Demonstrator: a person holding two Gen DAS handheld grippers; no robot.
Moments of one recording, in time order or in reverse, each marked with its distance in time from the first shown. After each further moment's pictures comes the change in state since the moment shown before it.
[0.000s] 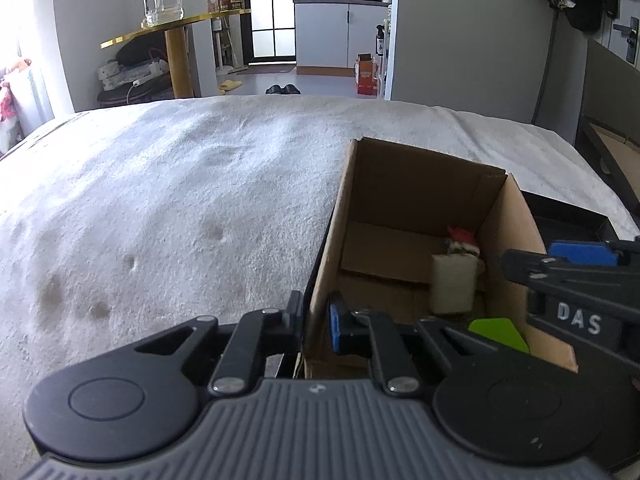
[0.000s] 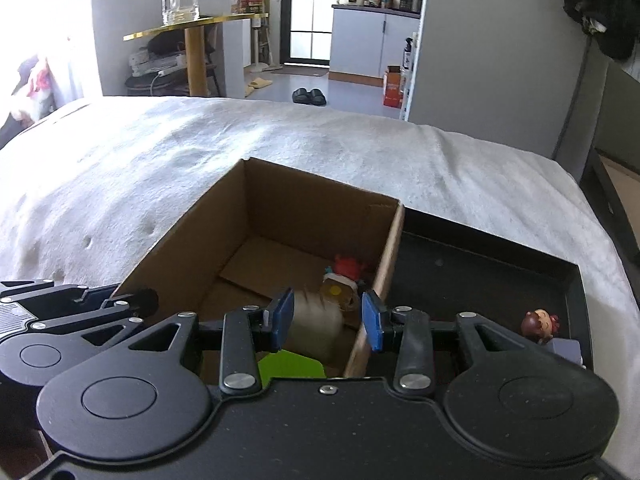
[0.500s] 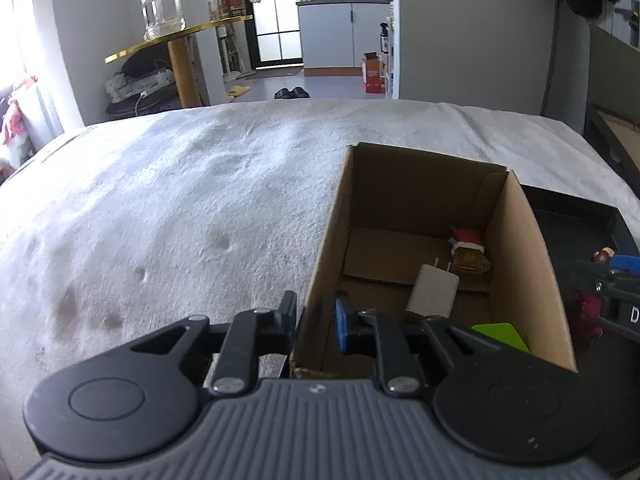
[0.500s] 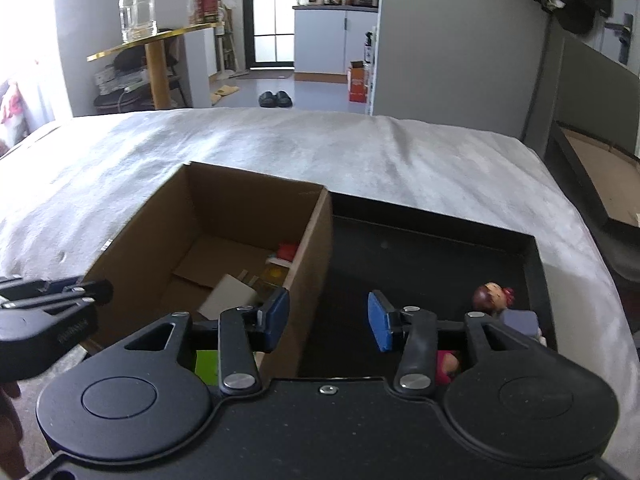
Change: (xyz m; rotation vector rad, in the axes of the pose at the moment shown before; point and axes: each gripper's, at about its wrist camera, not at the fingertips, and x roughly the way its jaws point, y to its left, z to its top) left arm -0.004 -0.018 0.005 0.051 -0.004 0.056; right arm -0.013 -0.044 -0.013 0.088 0.003 -0.063
